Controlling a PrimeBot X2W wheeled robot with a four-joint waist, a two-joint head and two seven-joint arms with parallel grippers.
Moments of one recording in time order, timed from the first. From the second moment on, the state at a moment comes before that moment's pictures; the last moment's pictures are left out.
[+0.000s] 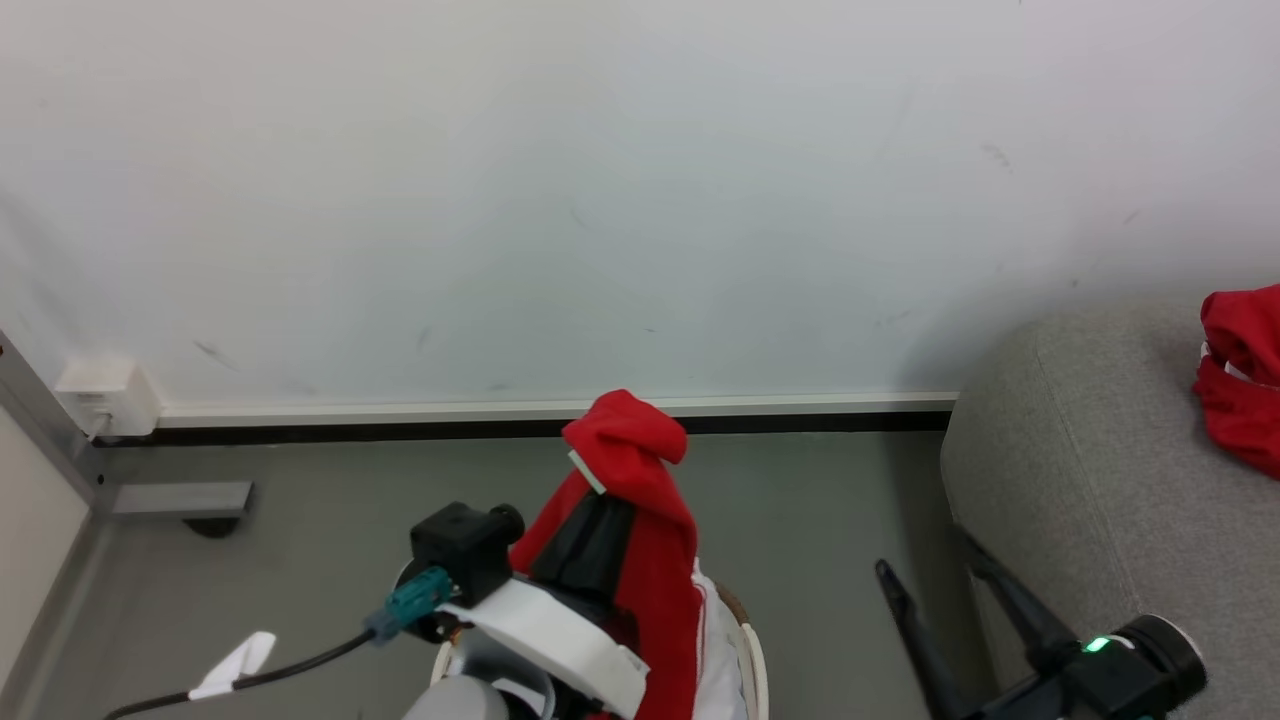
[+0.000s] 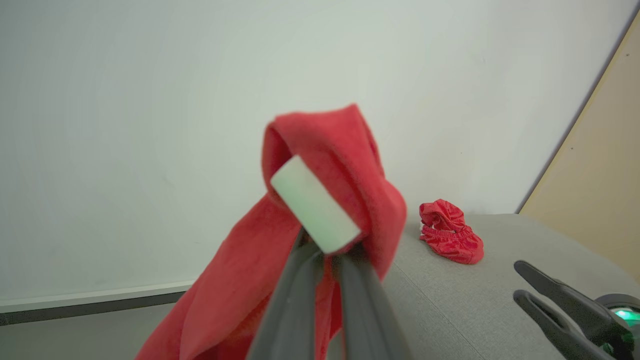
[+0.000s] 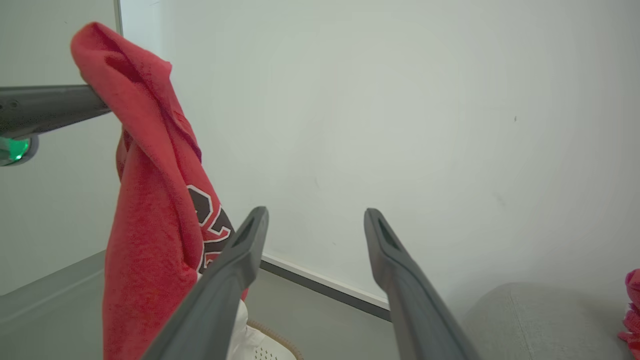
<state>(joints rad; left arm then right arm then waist) -0.29 0.11 -0.51 0.11 -0.50 0.04 -0.14 -0.08 -0.22 0.36 0.10 0.25 0.13 -0.26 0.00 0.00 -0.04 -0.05</state>
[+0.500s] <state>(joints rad) -0.36 0.06 -0.67 0.07 -0.52 0.00 -0.09 -0.26 -0.28 0.64 0.18 0.35 0.13 -0.26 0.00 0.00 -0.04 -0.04</state>
